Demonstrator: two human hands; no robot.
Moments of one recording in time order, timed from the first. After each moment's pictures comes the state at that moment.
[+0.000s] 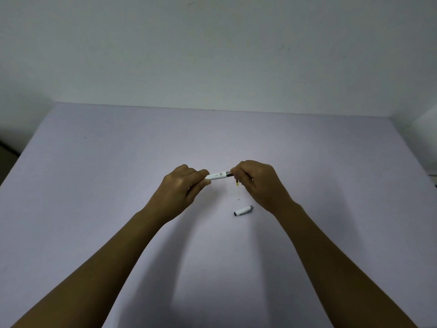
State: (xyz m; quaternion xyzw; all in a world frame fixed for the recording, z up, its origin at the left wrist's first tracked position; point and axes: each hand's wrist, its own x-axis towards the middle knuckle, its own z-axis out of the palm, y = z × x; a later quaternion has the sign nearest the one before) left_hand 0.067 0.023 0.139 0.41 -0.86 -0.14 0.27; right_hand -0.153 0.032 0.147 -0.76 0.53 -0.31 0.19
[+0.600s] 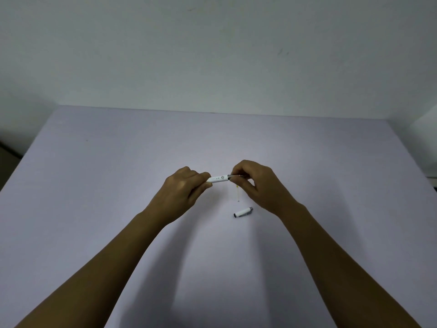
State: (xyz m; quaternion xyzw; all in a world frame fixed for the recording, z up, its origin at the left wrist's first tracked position) left_hand 0.064 0.026 0.144 0.40 -0.87 -0.12 0.28; right_hand -0.157 0.036 0.156 -0.76 0.52 -0.29 0.26
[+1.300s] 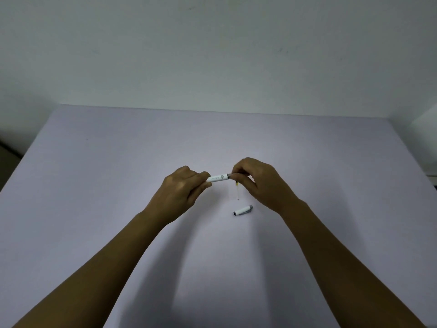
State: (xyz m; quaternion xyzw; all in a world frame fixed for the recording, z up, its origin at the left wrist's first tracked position) left_hand 0.065 0.030 0.142 0.40 -0.87 -0.09 0.28; right_hand -0.160 0.036 0.156 -0.80 0.50 -0.27 0.20
